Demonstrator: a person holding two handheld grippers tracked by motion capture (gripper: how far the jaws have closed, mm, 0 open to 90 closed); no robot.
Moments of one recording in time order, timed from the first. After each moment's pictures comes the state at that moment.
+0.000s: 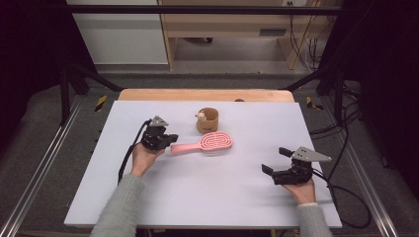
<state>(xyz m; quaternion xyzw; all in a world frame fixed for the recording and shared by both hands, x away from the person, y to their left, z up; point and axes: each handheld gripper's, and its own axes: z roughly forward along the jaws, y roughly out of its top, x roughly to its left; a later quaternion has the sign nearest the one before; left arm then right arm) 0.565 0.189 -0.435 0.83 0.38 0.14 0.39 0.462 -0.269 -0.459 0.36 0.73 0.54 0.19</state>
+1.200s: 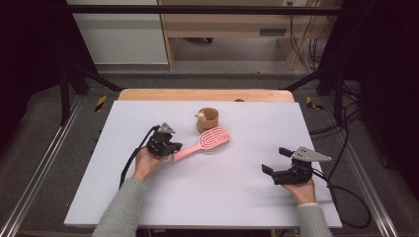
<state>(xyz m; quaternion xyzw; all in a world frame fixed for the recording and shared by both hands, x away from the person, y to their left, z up) 0.559 0.177 -0.451 0.86 0.35 0.11 0.36 0.462 -0.269 -0.459 0.36 0.73 0.54 0.19</state>
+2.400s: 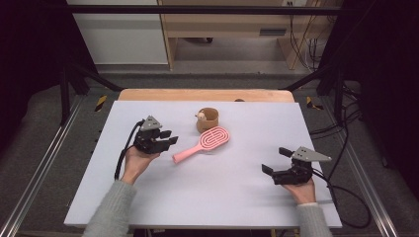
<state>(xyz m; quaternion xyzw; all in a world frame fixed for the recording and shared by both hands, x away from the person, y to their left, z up) 0.531 0.196 -0.399 0.82 0.35 0.18 0.42 0.462 -0.269 -0.459 0.36 0.73 0.54 0.19</state>
